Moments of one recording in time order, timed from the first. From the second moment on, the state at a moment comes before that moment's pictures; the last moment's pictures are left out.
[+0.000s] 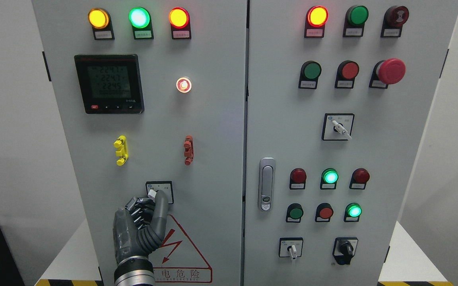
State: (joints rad) left arm -0.36 -0.14 -0.18 -1.97 -0.16 0.60 0.50; right arm 0.10 0.12 -0.19 -0.11 0.07 0.06 -0.02
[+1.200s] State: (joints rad) left arm -0.36 -0.14 -0.18 -1.97 -0.16 0.60 0.50; right arm 0.10 0.12 -0.19 -0.11 0.07 0.06 -0.02
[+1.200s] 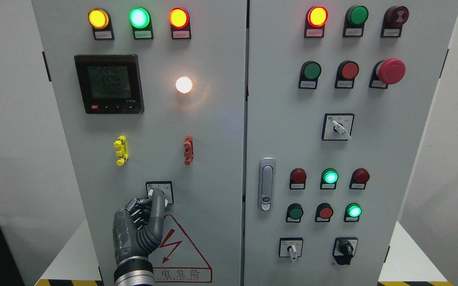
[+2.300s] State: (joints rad) left arm -0.30 -0.14 -0.18 -1.98 -0.16 0.53 0.49; right arm 0.10 0.12 -0.19 -0.11 0.07 0.06 -0.02
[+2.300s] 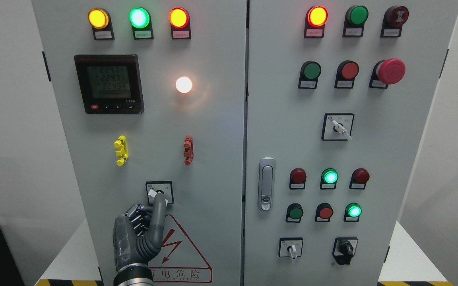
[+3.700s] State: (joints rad) left arm 0.27 -0.04 -0.07 -1.45 -0.04 -0.47 0.22; right arm 0.10 0.12 -0.19 -0.11 0.07 0.06 -0.02
